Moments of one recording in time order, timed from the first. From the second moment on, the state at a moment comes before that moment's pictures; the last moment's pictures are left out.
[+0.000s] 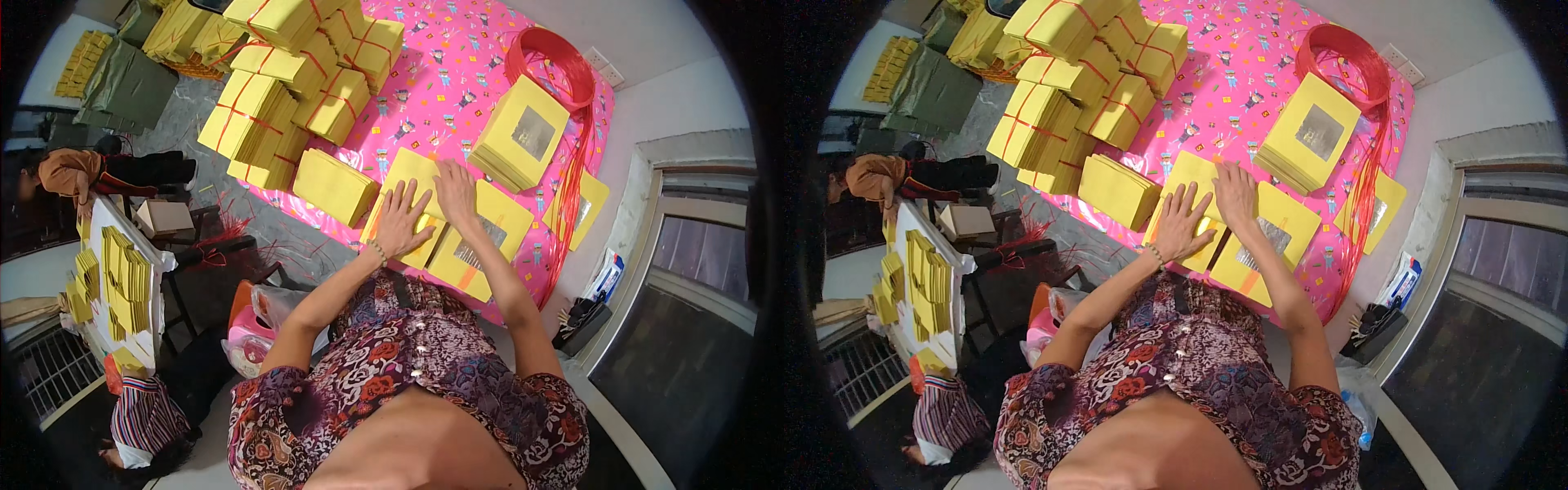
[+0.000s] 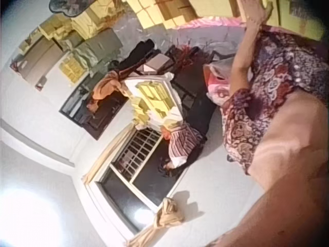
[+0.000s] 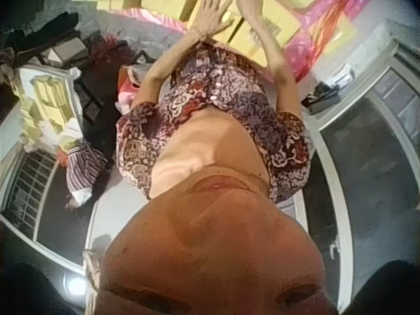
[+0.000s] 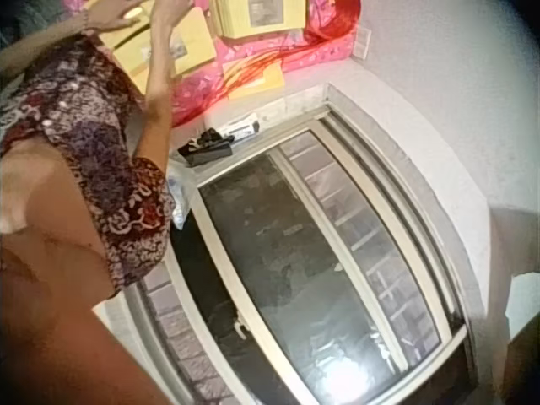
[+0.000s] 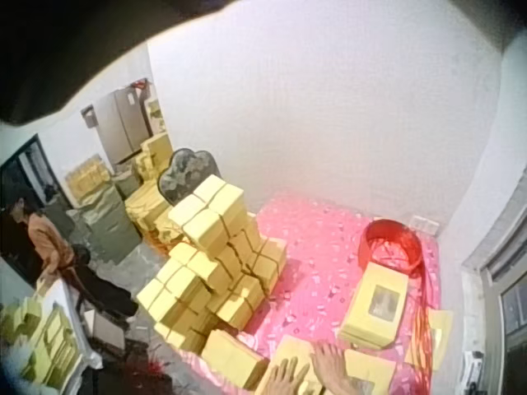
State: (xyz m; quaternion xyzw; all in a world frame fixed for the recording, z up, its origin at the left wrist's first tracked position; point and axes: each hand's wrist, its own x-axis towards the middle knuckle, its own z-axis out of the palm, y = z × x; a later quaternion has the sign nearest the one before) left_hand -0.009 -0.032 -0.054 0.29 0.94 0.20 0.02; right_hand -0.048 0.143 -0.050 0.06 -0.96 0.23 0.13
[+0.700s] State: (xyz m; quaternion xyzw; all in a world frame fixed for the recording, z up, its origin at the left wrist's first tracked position) left_hand -0.010 -0.056 -0.048 0.28 0.93 0.22 0.03; right_hand 0.043 0.129 -0.033 0.13 -0.98 0.03 -0.14
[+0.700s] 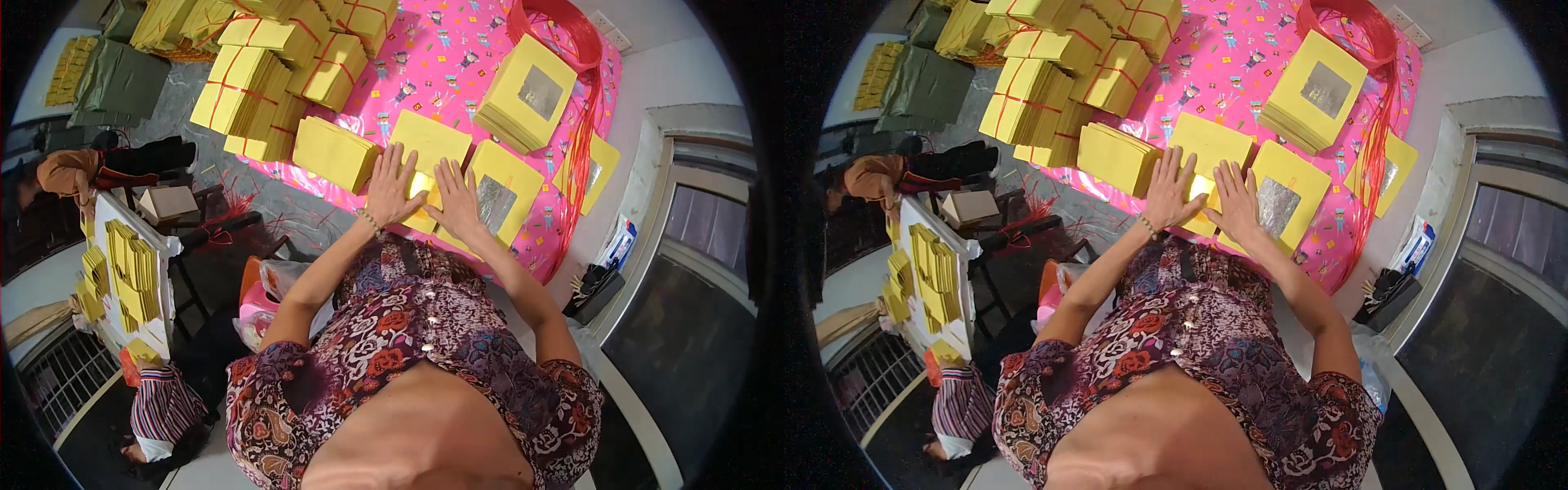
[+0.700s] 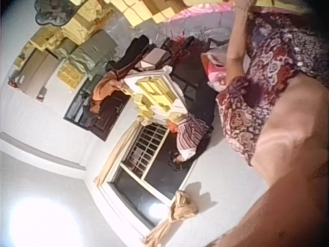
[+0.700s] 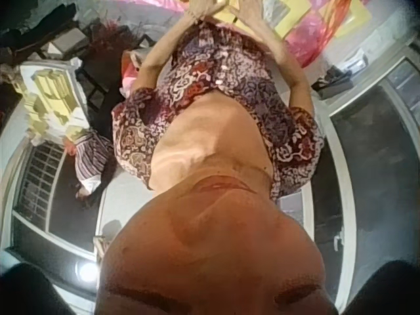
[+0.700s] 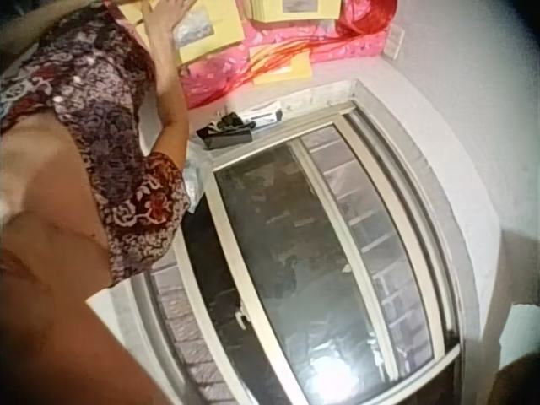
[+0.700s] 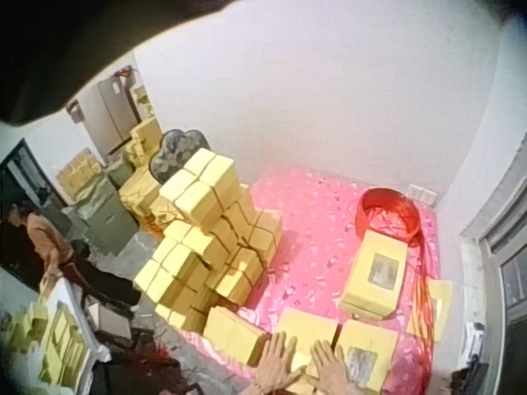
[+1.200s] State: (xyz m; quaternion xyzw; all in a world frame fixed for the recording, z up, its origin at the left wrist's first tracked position) left_hand -0.014 -0.065 -0.055 0.28 0.94 0.20 0.05; right_hand 0.032 0.131 -0.036 0.15 -0.98 0.04 -0.10
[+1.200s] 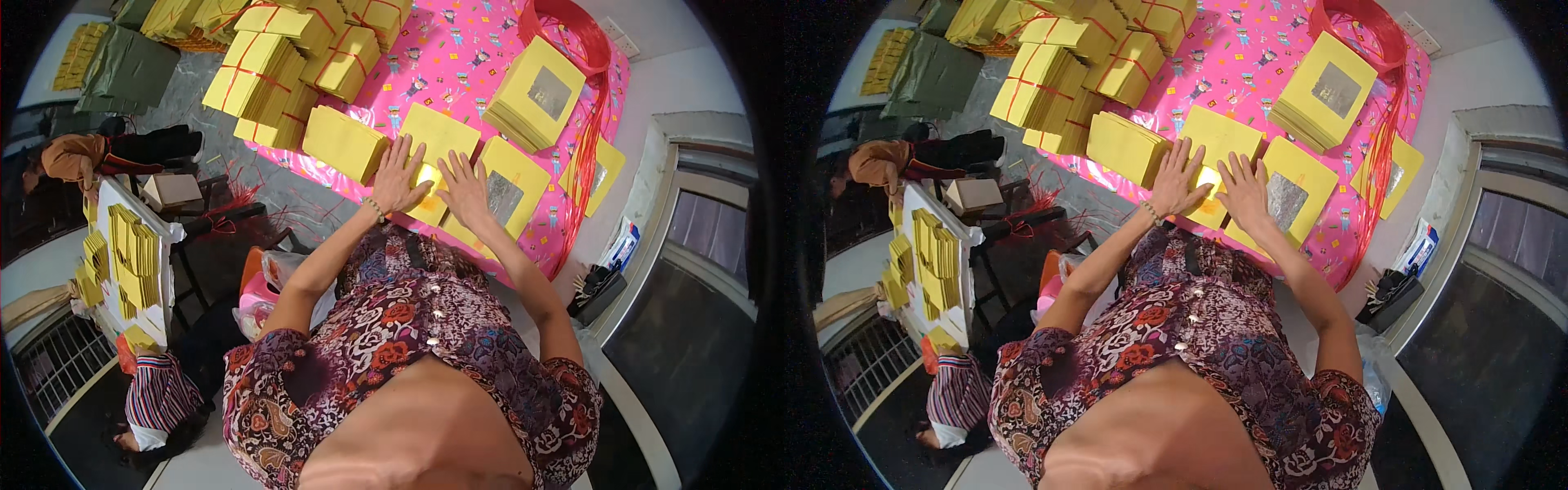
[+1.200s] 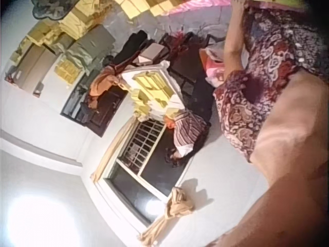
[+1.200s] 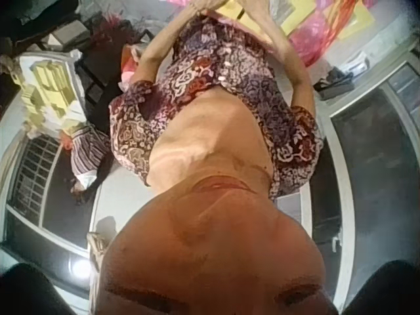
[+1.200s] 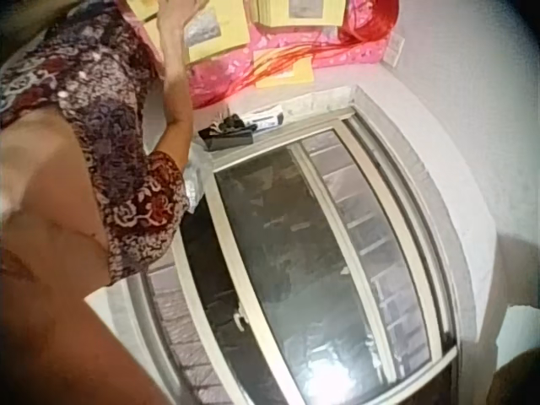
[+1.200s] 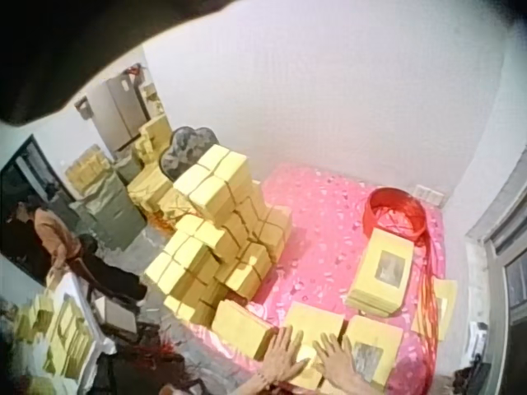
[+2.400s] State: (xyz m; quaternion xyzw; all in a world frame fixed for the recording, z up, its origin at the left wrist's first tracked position) left_hand -0.025 -0.156 -0.013 -0.13 0.59 0.79 0.07; right_hand -0.085 0.071 0.003 0.12 -0.84 0.52 -0.06
